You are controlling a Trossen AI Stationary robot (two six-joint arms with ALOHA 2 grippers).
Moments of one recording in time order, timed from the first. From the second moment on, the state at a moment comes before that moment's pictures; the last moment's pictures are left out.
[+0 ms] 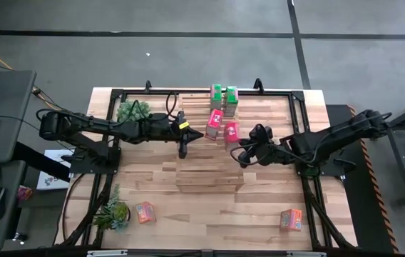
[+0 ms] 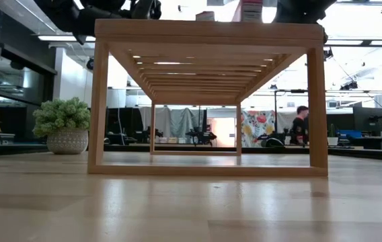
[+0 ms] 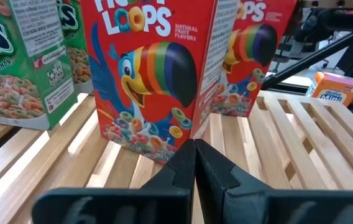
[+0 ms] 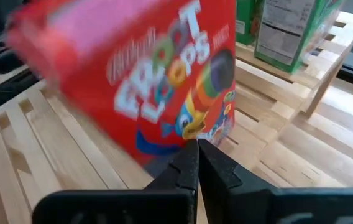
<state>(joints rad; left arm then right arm) 0.12 1.38 0.71 0.42 0.03 -0.08 0.30 1.19 0.93 -0.49 0.71 0.81</state>
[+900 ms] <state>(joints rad) 0.12 1.25 0.71 0.34 0.03 0.01 0.30 1.26 0.93 -0.41 0.50 0.56</state>
